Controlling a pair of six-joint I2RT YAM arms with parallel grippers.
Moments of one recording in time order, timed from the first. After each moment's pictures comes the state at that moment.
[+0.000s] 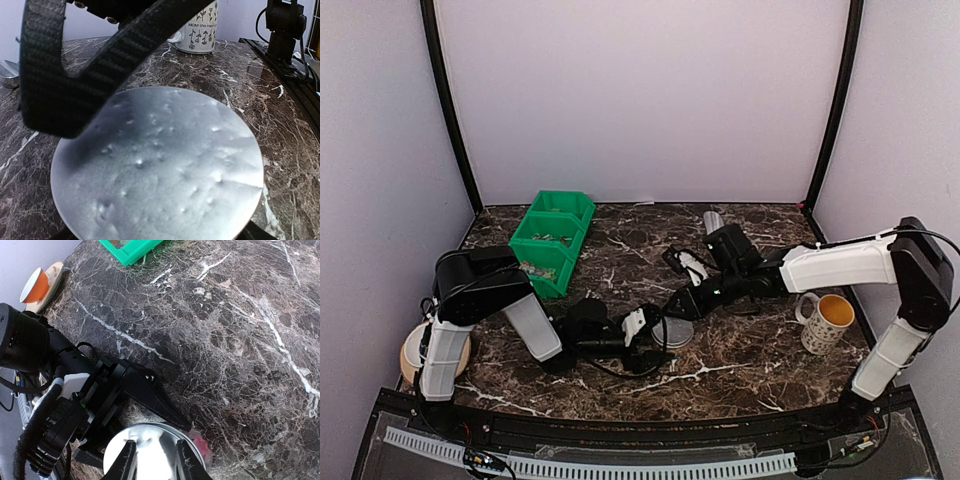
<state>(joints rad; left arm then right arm) -0.96 2.21 0.76 1.11 0.36 0.14 0.80 1.64 0.95 -0.12 -0.41 0.21</state>
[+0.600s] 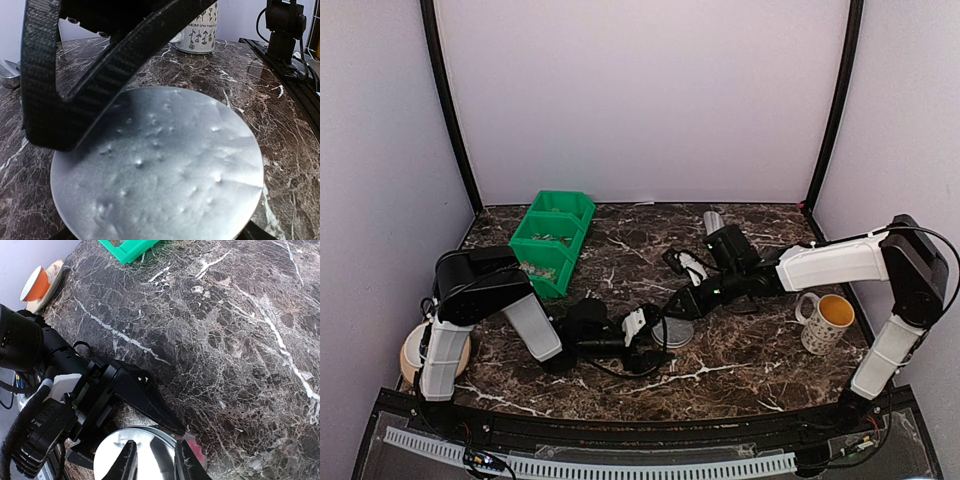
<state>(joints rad) -0.96 2.21 0.77 1.11 0.37 0.14 0.78 1.68 0.96 -0.10 -0.45 0.19</state>
